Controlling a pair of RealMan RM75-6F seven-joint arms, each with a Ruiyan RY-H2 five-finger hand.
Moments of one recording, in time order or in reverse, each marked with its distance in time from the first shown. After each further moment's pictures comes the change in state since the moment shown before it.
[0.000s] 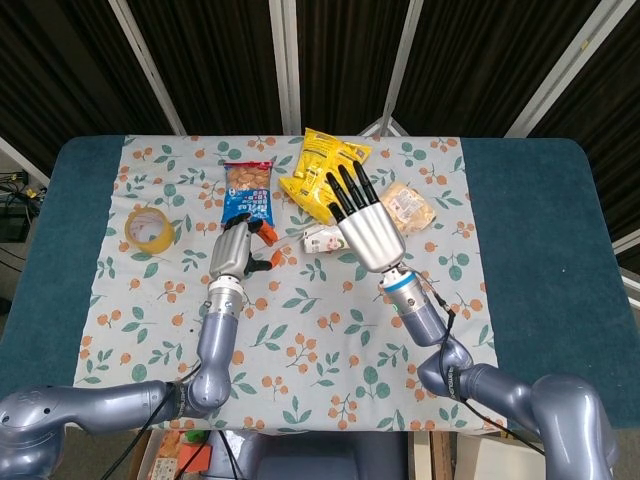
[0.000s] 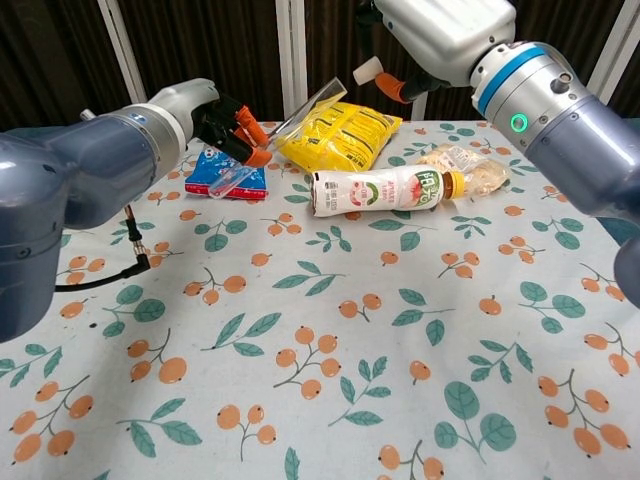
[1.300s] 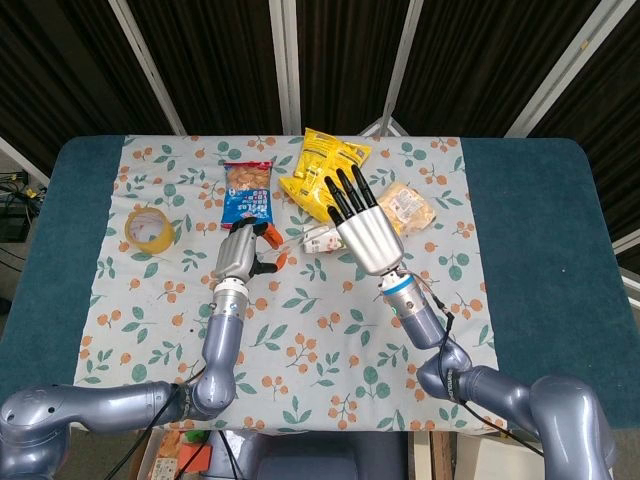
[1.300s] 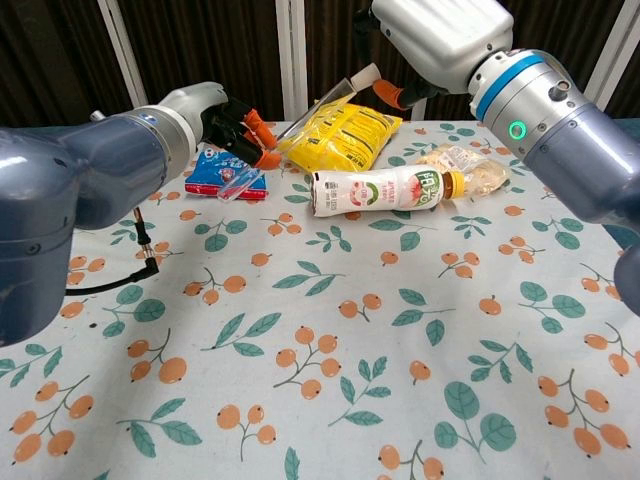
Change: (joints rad) left arm -0.016 -0.012 -0.009 -0.015 -0.031 0.013 0.006; right arm -0.003 -0.008 -0.008 -0.004 -0.001 0.003 -0.002
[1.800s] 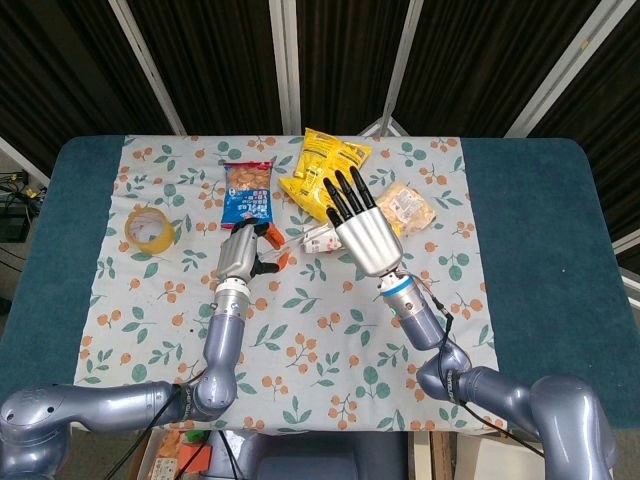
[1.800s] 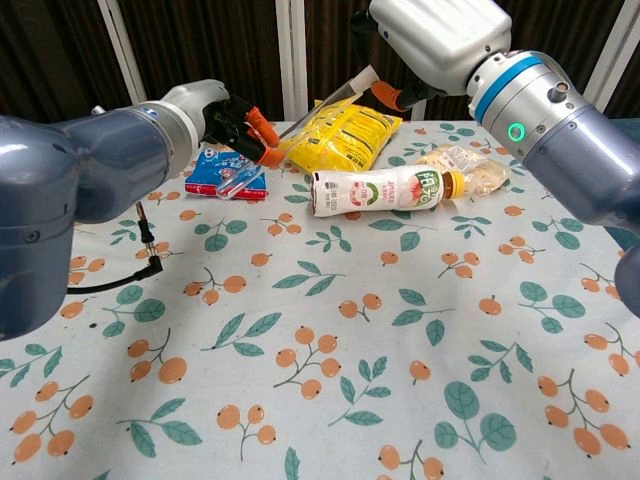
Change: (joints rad) left arm -0.006 0.003 -0.018 -0.020 -0.024 0.008 0.002; right arm -0.002 0.002 -0.001 -0.014 -0.001 0.000 -0.009
